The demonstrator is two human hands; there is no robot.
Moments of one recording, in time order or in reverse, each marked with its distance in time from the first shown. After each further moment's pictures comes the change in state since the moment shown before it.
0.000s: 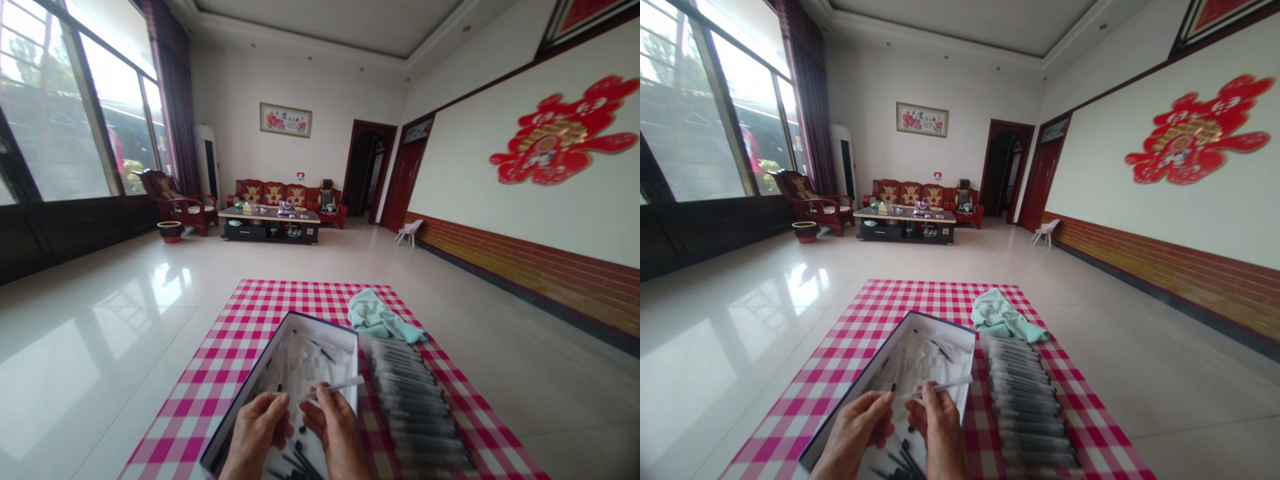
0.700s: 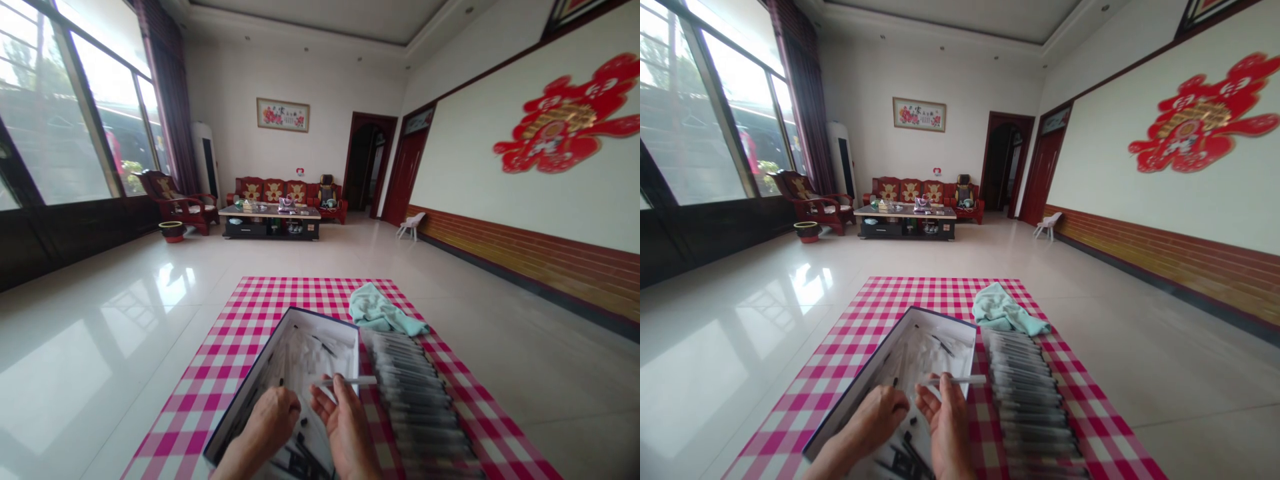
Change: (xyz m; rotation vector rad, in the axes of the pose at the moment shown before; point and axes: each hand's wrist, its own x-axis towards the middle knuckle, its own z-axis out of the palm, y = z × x) left_hand 0.025 0.000 -0.002 0.958 -0.264 0.377; right_hand 0.003 -0.009 0.000 0.215 0.080 -0.061
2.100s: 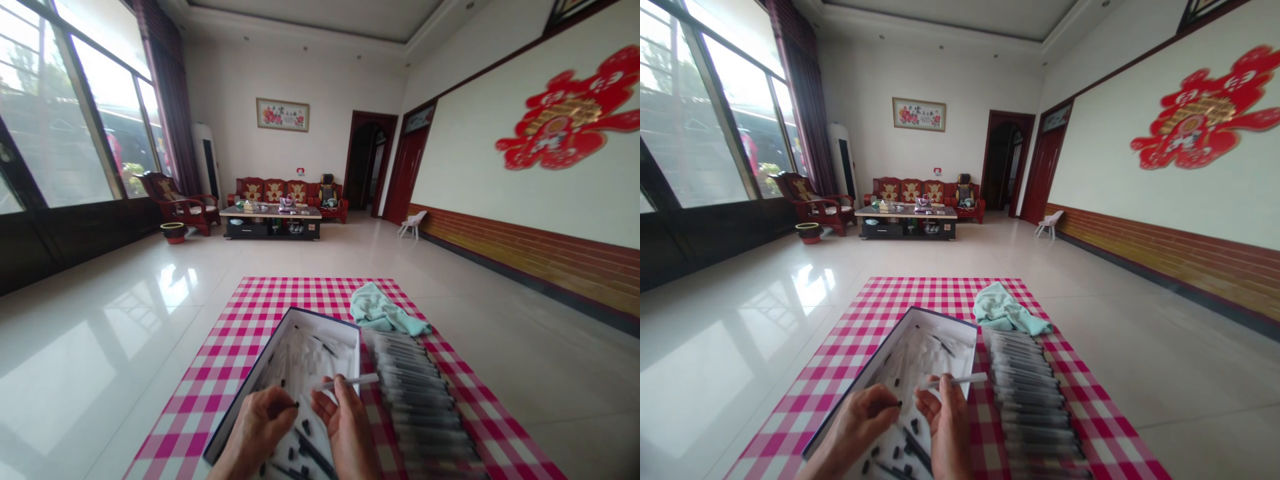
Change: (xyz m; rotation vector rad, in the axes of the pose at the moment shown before) left_hand -0.019 0.002 -0.013 -0.220 0.107 -0.095; right_hand -0.002 0.001 -0.001 -0.019 -0.032 -0.036
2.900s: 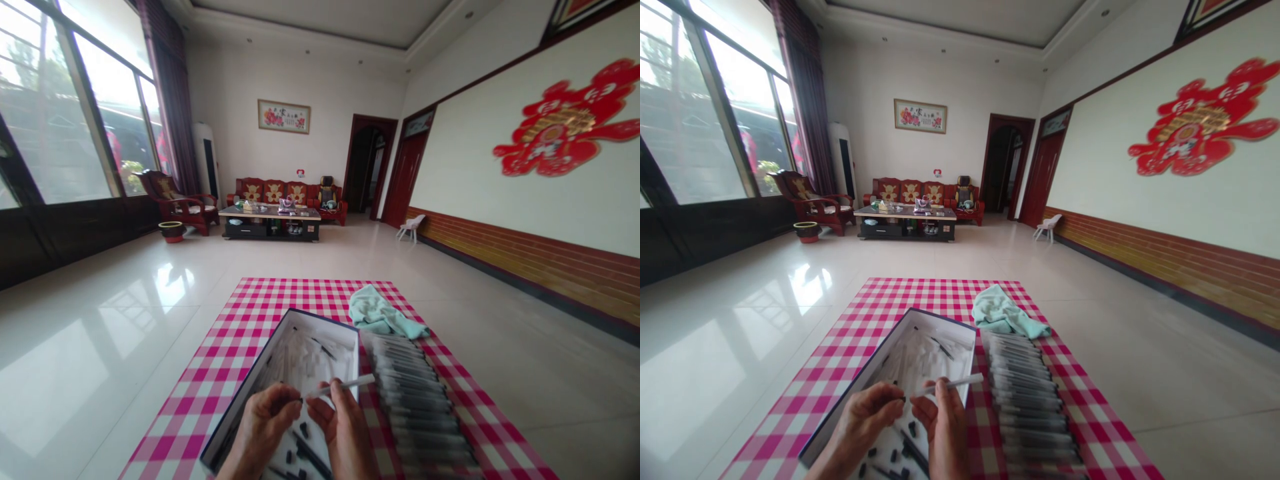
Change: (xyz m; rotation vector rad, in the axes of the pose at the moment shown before) left_hand 0.003 -0.005 0.014 -0.402 0.003 0.065; right_hand -0.005 -0.002 0.001 -0.055 -0.030 0.008
